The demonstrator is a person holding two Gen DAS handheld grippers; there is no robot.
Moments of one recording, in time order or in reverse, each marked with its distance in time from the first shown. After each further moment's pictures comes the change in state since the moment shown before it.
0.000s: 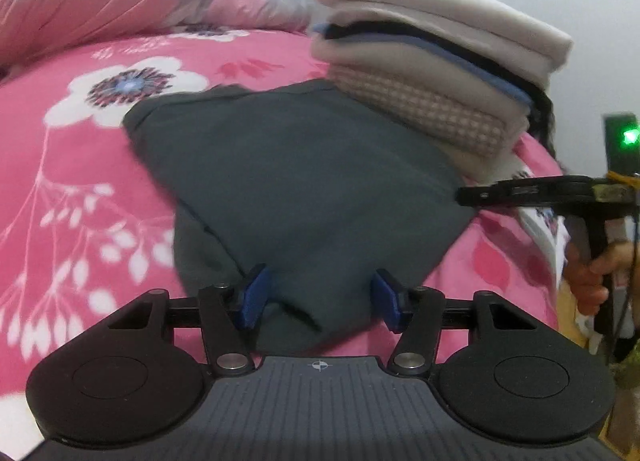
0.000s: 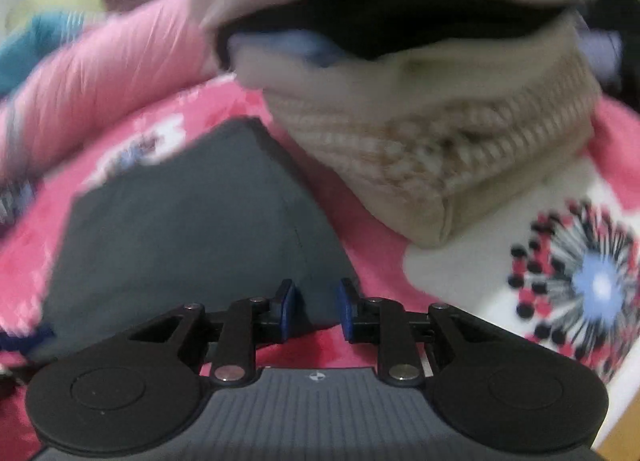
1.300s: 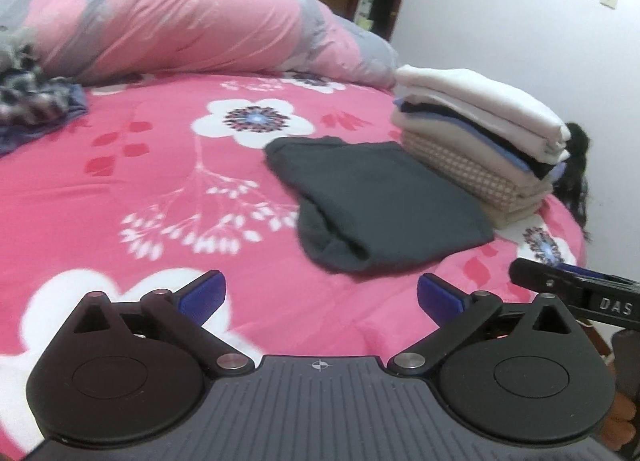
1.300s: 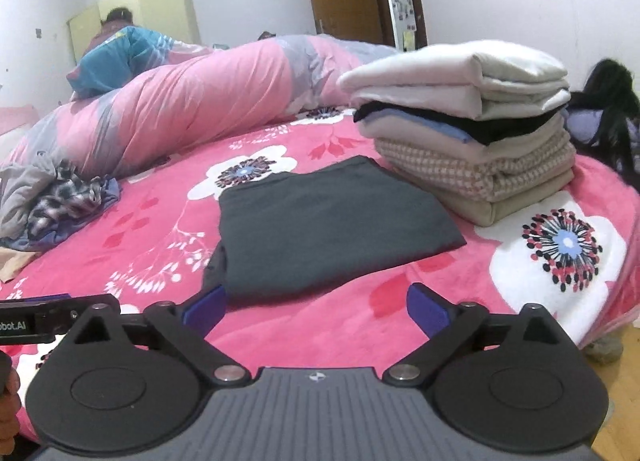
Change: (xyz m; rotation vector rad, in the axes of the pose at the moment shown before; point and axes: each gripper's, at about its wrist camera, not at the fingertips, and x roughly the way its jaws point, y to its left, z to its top) left arm -0.158 -0.027 -0.045 -0.154 -0.135 0.266; right arm -0.164 0.126 -0.082 -0.145 -0.140 0.028
